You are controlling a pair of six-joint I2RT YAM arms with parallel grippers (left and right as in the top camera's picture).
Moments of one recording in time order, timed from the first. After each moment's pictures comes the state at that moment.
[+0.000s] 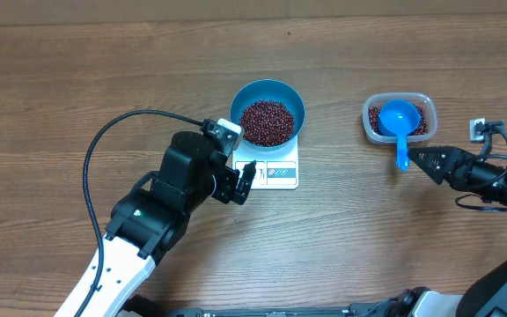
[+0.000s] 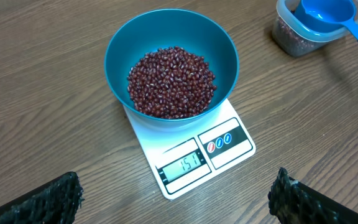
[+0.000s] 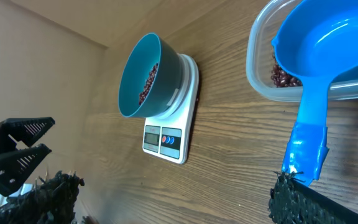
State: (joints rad) left arm -0.51 1.10 0.92 -0.53 0.02 -0.05; right arm -0.65 1.51 1.05 -1.12 -1.14 -0.59
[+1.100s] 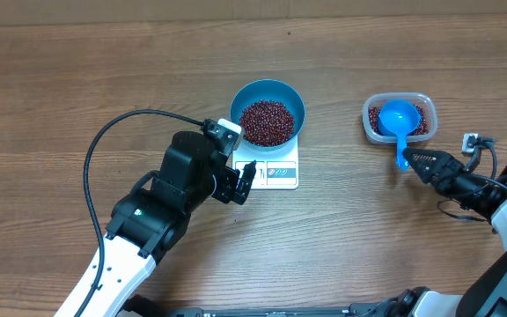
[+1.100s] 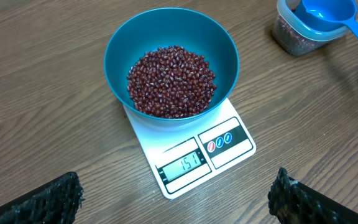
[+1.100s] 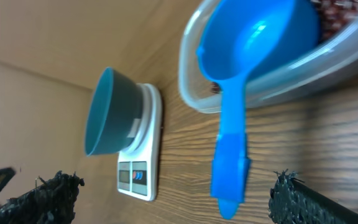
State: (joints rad) left arm -0.51 1.10 0.92 -0.53 0.02 -0.05; right arm -0.65 1.51 0.71 -0.37 -1.12 -0.08
